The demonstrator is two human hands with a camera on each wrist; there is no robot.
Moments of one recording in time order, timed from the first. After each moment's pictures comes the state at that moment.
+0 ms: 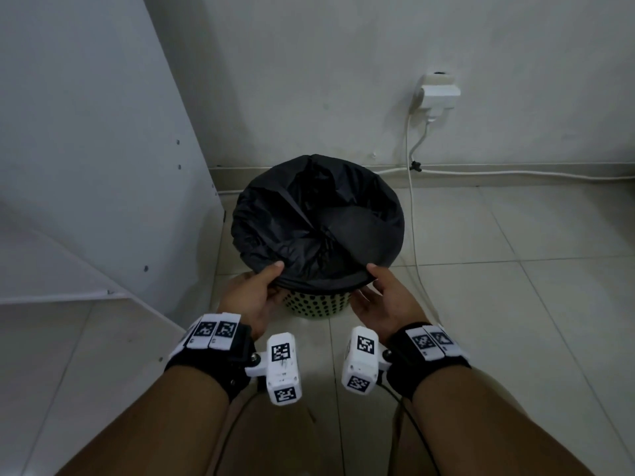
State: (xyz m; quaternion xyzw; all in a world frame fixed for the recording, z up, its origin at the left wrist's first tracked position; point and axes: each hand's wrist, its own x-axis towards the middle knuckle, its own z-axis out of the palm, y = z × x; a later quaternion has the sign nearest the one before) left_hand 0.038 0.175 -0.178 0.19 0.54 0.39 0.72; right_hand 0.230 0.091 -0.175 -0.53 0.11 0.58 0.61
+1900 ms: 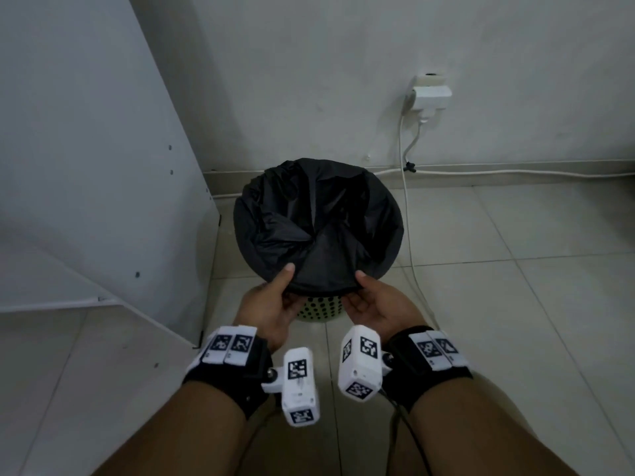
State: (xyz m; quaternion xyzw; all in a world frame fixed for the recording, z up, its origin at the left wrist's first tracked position) left_hand 0.068 0.156 -0.179 0.15 0.51 0.38 0.76; right_hand 0.226 0.091 -0.153 -0.50 0.11 0.62 0.59
